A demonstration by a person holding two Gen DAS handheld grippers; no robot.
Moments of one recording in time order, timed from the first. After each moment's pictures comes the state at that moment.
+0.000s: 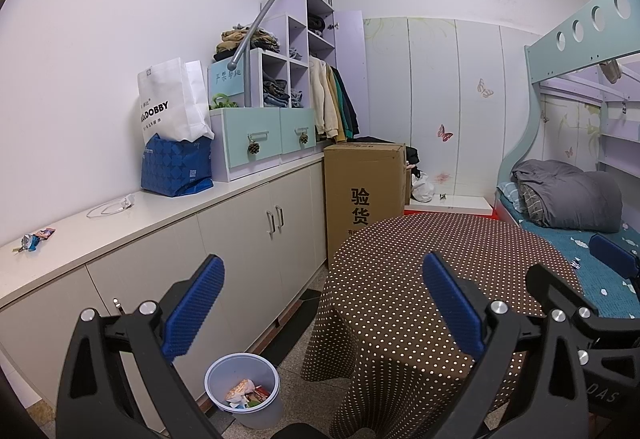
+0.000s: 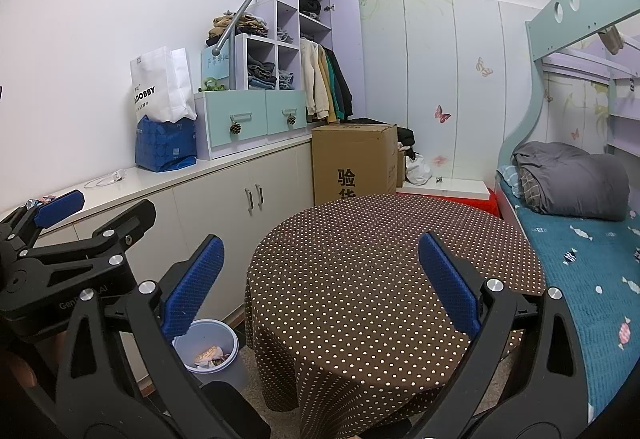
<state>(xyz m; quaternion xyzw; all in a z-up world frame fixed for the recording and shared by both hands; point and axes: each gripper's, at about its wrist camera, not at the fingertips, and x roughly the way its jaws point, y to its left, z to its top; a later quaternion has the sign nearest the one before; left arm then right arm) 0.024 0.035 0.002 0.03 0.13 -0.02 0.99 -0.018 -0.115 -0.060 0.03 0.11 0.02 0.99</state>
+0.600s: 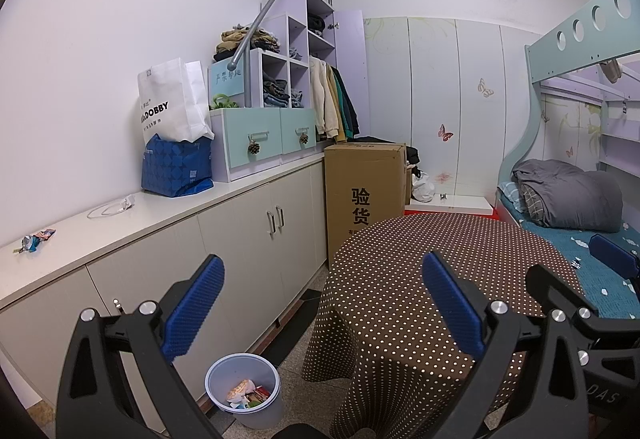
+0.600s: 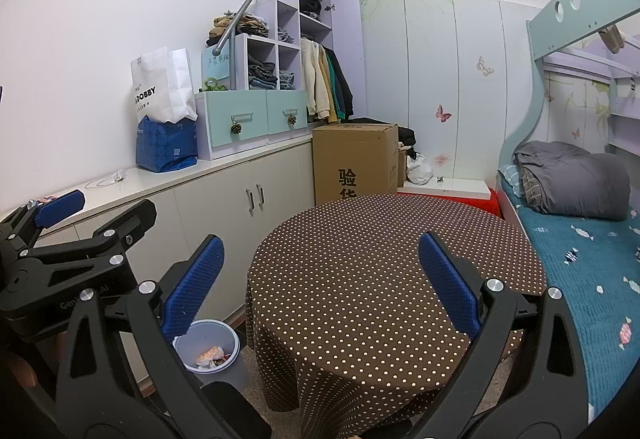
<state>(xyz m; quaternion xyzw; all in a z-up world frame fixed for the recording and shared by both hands) 0.025 0.036 0.001 0.03 0.13 -0.02 0.99 -0.018 -0.113 -0.061 0.03 0.11 0.02 0.99</state>
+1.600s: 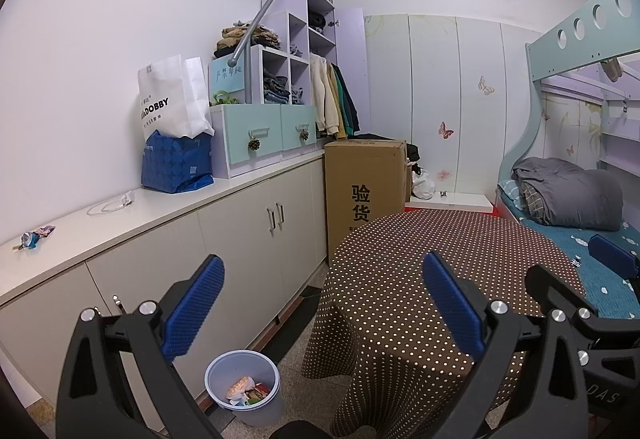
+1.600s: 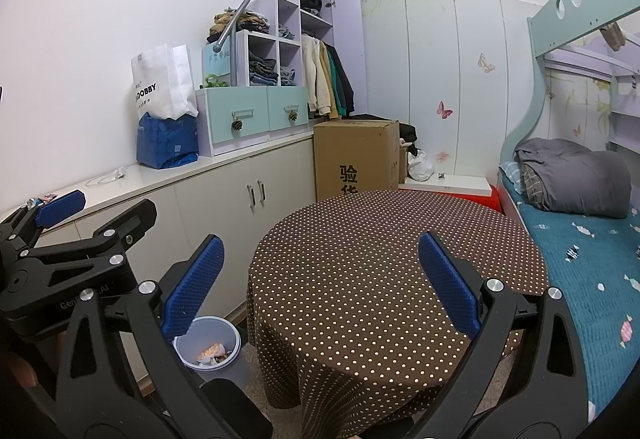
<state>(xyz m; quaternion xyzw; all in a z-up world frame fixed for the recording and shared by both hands) 0.026 0.045 -0.009 0.03 0.13 -0.02 0.99 -0.017 -0.103 -0.065 0.03 0.12 0.02 0.99</state>
